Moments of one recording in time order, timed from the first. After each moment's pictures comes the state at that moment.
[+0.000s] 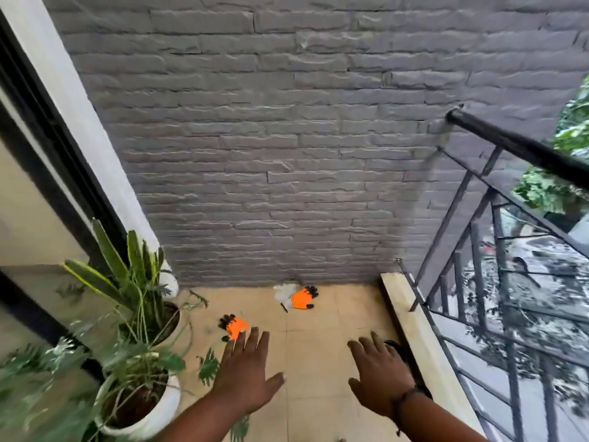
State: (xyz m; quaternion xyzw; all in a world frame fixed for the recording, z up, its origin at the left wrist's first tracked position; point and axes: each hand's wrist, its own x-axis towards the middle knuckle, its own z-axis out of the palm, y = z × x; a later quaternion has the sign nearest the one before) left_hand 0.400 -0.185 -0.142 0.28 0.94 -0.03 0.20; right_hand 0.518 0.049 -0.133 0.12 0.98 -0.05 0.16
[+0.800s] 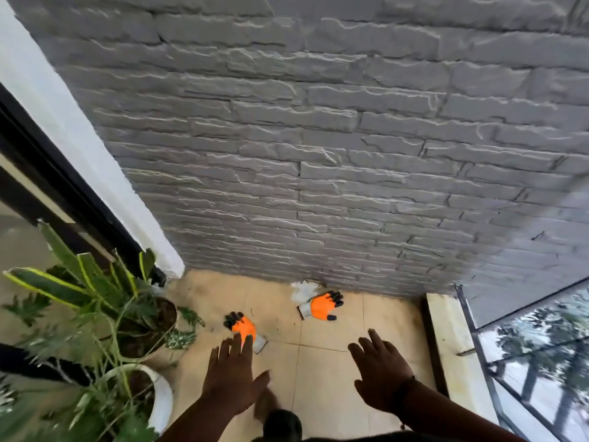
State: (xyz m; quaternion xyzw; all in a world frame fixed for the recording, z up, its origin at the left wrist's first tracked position) left_hand 0.130 -0.122 -0.251 0.16 0.95 -0.04 0.28; right_hand 0.203 0.164 -0.217 0.00 0.97 0.01 0.23
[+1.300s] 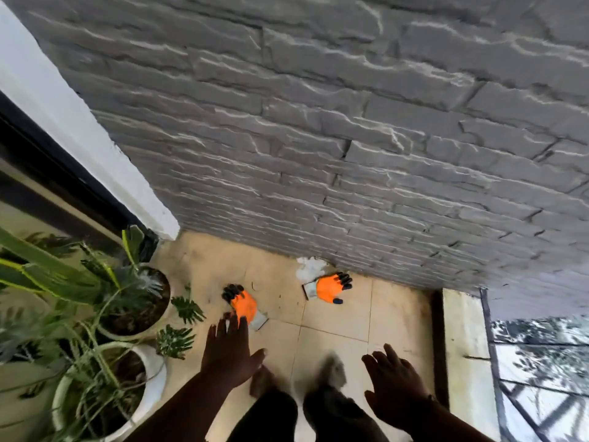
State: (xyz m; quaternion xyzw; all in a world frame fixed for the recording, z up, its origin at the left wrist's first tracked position) left_hand -0.007 -0.131 -0.299 0.11 0.93 -0.01 0.35; right_hand 0.089 0.148 -0.238 0.00 0.90 0.00 0.43
